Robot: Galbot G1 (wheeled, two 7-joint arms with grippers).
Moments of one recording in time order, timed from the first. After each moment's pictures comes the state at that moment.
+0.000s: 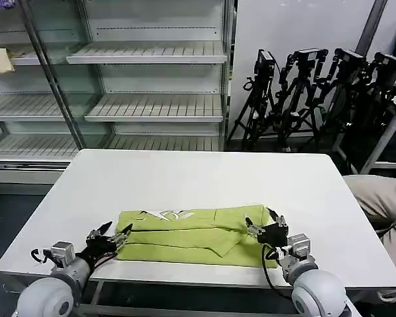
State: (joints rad) left arm 1.39 -0.97 -0.56 -2.04 -0.72 0.50 -0.08; right arm -1.24 1.04 0.31 2.12 0.44 -0.52 0.19
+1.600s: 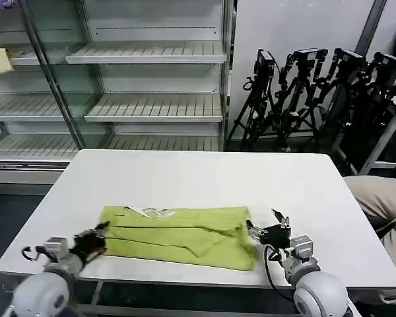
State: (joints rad) left arm 1.37 -0.92 -0.60 -2.00 -0.73 0.52 -0.17; right arm -1.26 1.05 0.33 2.10 0.43 -0.50 0.17
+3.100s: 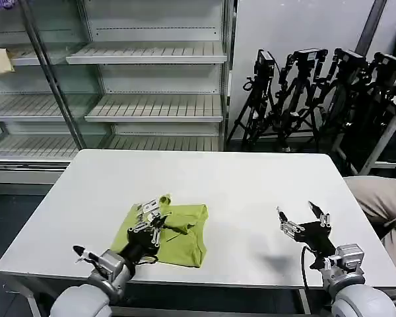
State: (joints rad) left arm 1.32 -1.02 -0.31 -2.25 -0.20 0.50 0.02; right arm -1.45 1.07 0.63 2.26 0.43 -0.44 0.11
